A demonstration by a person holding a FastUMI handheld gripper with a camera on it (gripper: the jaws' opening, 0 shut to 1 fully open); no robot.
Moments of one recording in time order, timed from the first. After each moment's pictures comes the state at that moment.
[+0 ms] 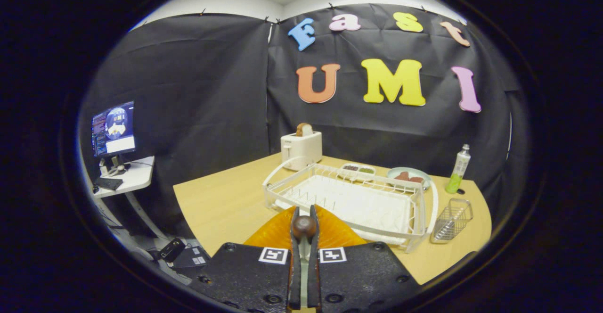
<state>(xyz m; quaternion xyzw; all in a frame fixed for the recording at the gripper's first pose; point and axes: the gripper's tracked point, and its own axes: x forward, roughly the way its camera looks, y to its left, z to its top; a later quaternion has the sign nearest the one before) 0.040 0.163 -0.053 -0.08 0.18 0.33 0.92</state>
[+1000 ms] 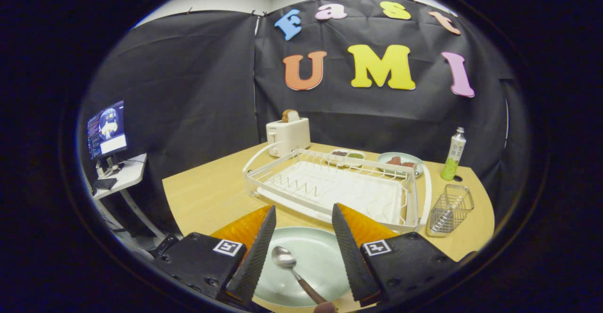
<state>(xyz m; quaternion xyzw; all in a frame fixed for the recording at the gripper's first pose) 0.073 0.119 -0.065 -0.07 0.18 0.28 0.94</state>
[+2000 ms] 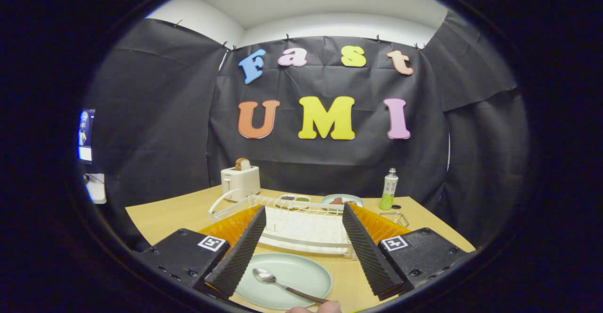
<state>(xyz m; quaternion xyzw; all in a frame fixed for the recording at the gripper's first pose) 0.021 0.094 0.009 -0.04 0.02 0.11 0.99</state>
